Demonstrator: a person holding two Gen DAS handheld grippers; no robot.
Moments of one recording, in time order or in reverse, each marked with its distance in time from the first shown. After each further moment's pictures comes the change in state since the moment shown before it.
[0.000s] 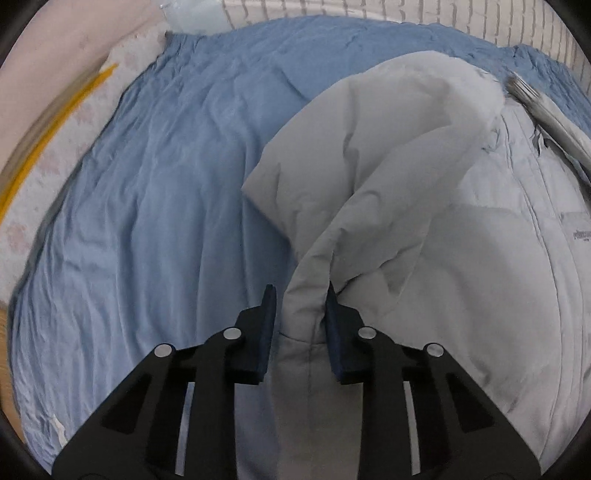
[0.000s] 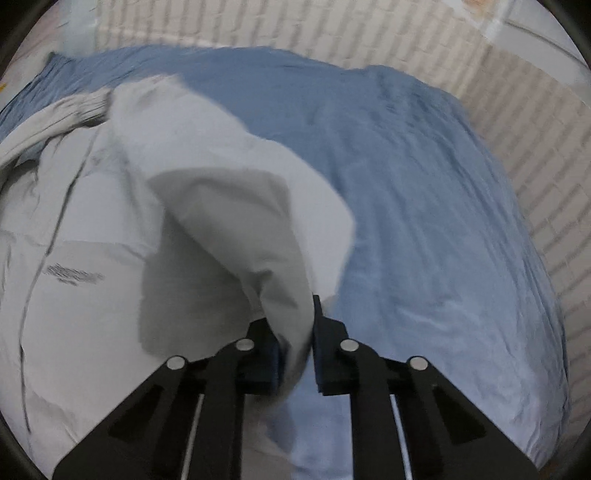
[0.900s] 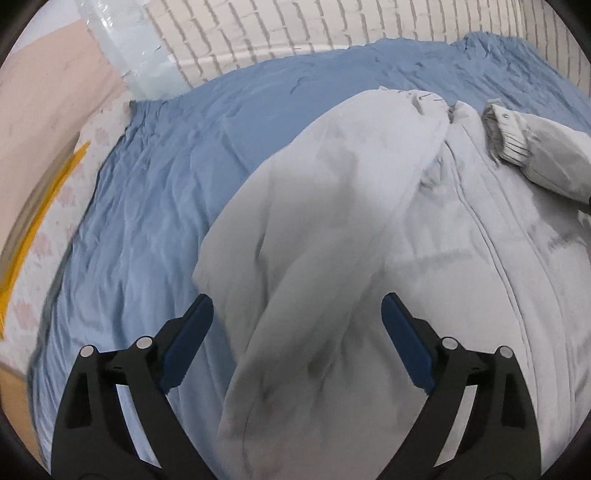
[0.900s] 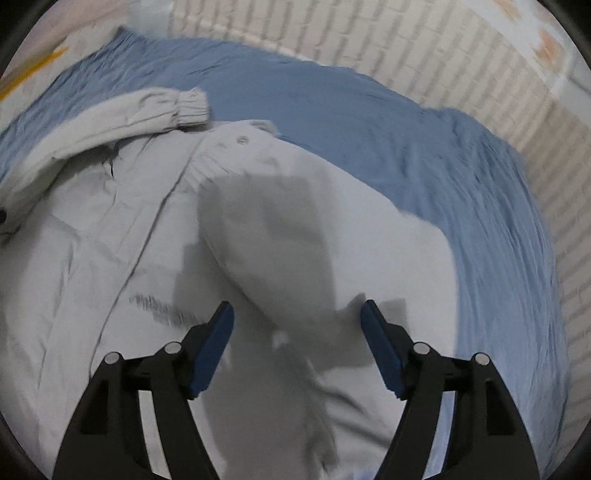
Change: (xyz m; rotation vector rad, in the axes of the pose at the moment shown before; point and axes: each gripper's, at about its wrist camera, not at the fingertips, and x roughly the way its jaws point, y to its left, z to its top) left arm -0.020 -0.090 0.048 0.192 -0.161 0.042; right arm -0.020 0.108 0.055 -0.234 -0.051 0.162
